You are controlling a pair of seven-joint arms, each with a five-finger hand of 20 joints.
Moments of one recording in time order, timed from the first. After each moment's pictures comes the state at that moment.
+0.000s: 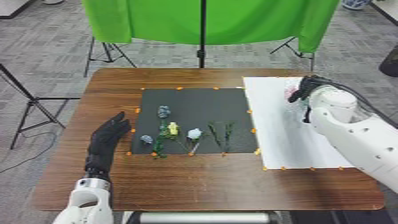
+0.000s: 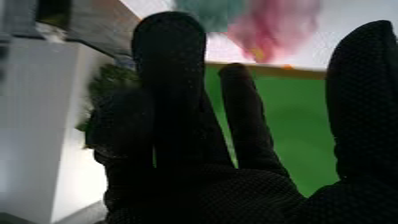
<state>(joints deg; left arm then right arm) 118.2 -69.7 -88.7 -112.1 59.5 12.3 10.7 -55.0 -42.4 45.4 -82.4 -118.8 -16.0 40.5</state>
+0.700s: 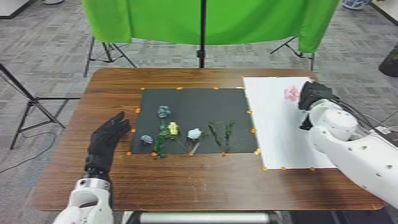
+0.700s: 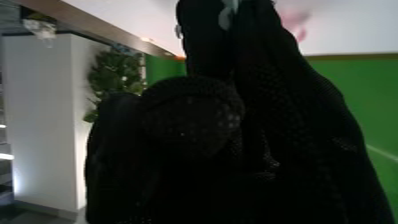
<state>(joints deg) 118.2 -69.8 -88.7 -112.1 59.6 12.3 10.6 -62.3 -40.2 46.6 -85.2 -119.5 0.2 37.5</state>
